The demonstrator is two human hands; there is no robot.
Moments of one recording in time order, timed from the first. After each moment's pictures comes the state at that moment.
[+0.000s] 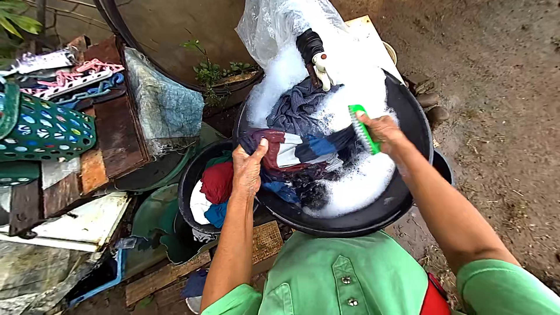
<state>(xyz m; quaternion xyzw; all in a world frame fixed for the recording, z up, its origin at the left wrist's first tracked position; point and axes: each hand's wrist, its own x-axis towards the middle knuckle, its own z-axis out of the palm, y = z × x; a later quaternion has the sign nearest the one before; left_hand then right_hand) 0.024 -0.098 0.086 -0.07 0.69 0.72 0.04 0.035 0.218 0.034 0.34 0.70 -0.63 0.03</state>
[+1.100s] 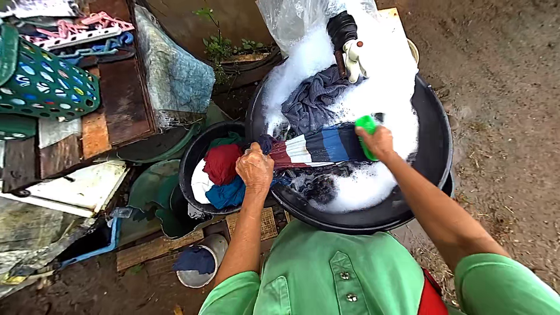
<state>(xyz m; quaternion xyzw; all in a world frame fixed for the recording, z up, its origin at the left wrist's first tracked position) 0.035 -0.114 0.059 -0.13 0.98 0.17 0.05 0.031 0.186 0.003 0.26 0.91 -0.32 0.10</state>
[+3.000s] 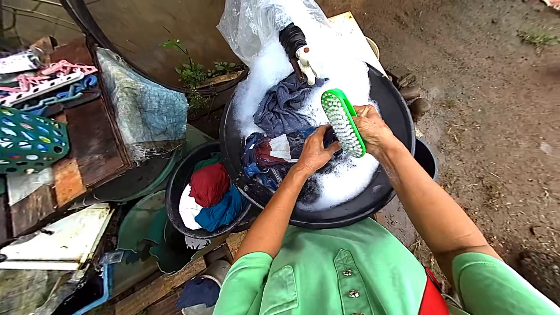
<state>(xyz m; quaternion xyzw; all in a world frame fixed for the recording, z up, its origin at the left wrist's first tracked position) 0.031 0.021 0.050 0.28 0.80 0.50 0.20 0.064 0.167 0.097 0.18 0.63 -0.76 -0.02</state>
